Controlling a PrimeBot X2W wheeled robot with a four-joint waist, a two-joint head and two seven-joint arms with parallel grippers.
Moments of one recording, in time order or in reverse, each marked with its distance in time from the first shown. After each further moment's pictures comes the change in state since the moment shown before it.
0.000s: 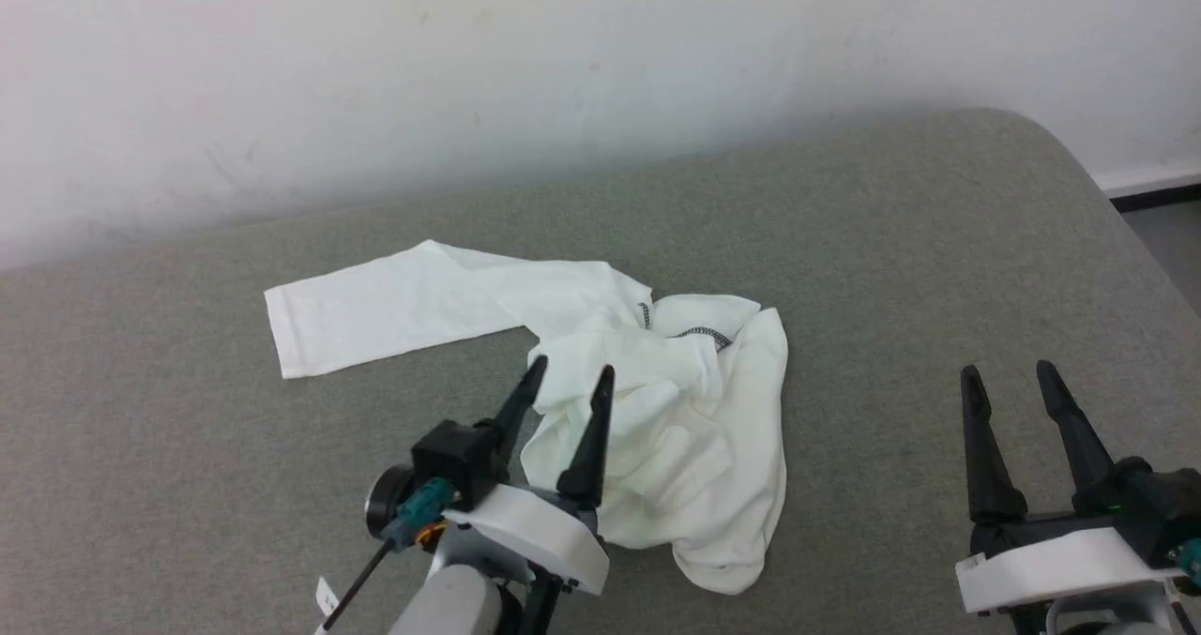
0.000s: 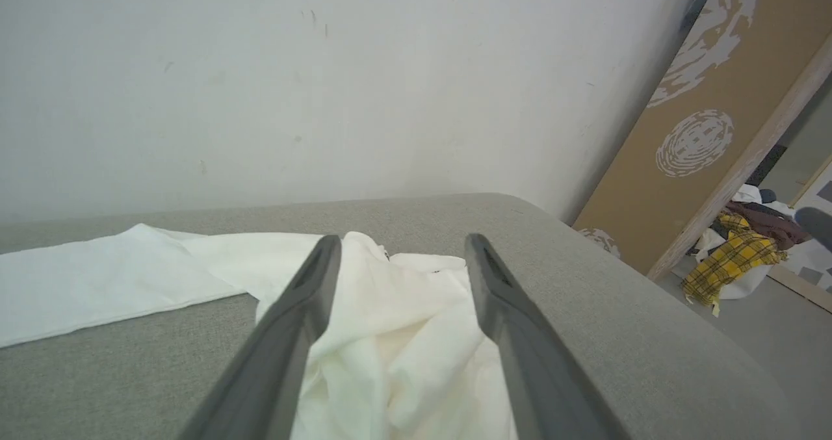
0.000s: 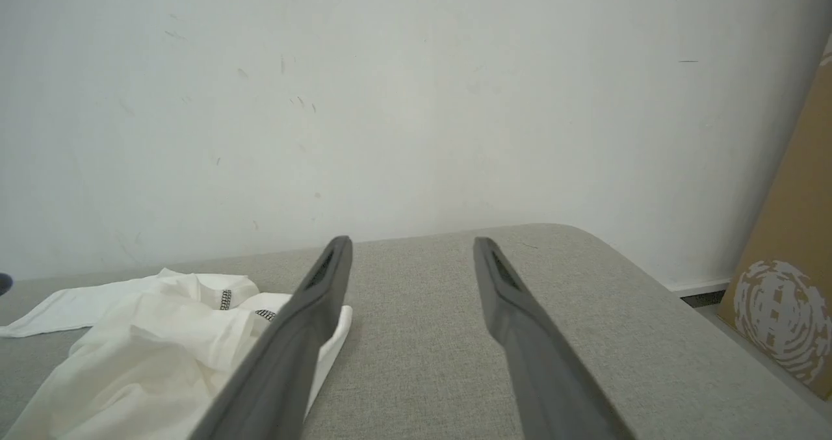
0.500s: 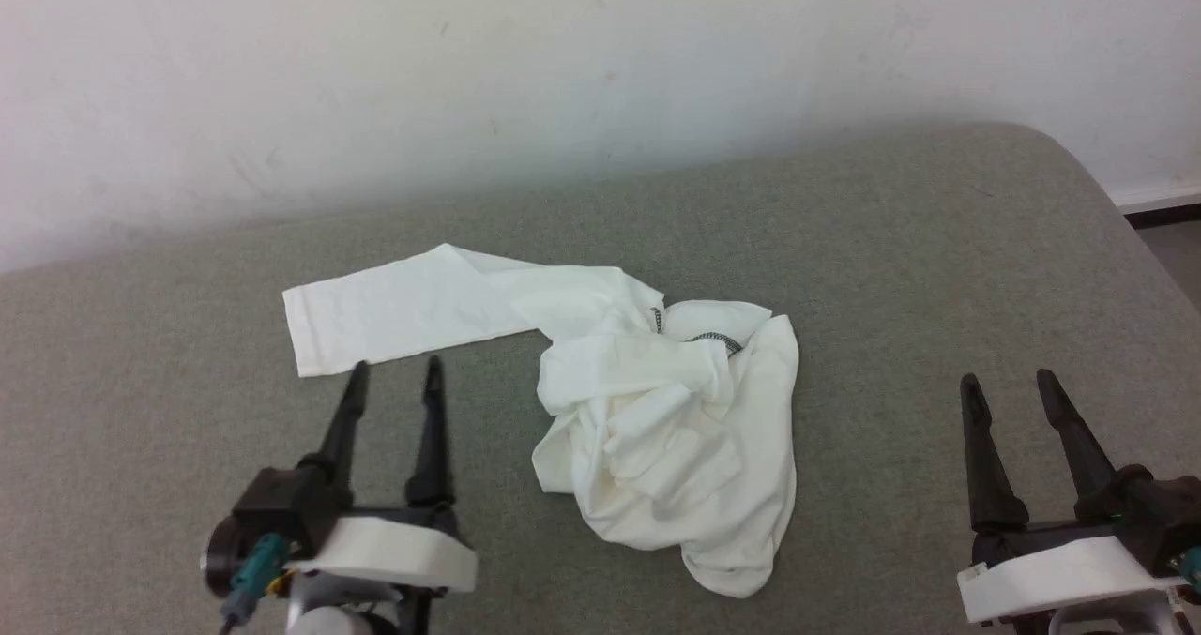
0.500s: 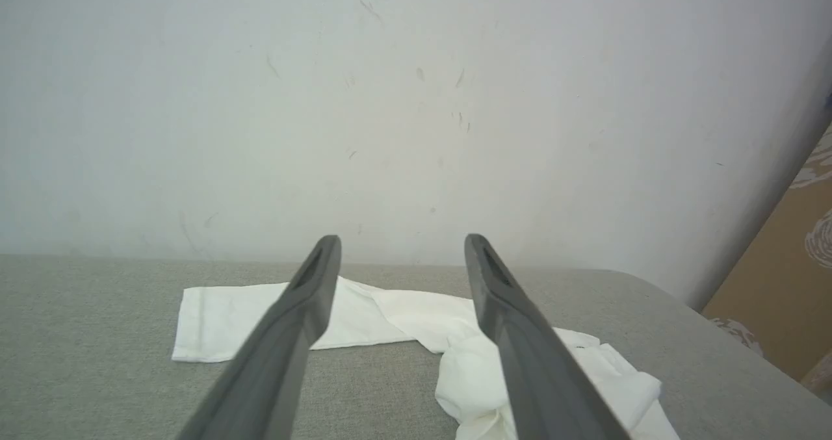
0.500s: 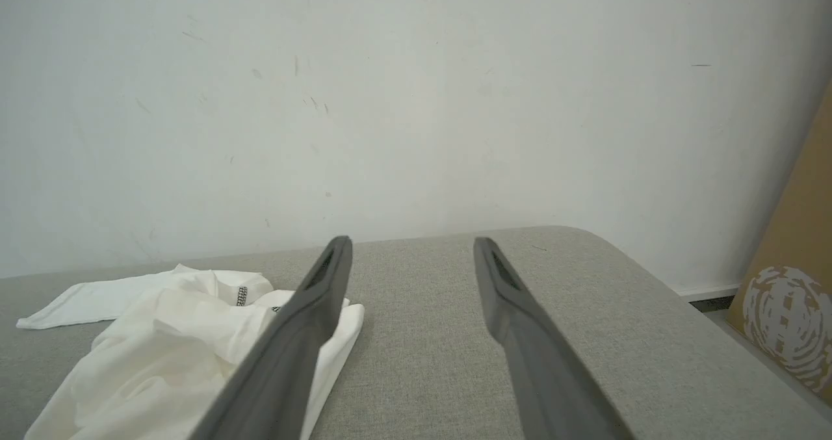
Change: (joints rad) left arm 0.166 0.026 0.262 -0.241 0.086 0.055 -0.002; right arm 0.030 0.000 0.002 -0.037 -0.006 -0.001 0.025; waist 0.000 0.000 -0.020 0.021
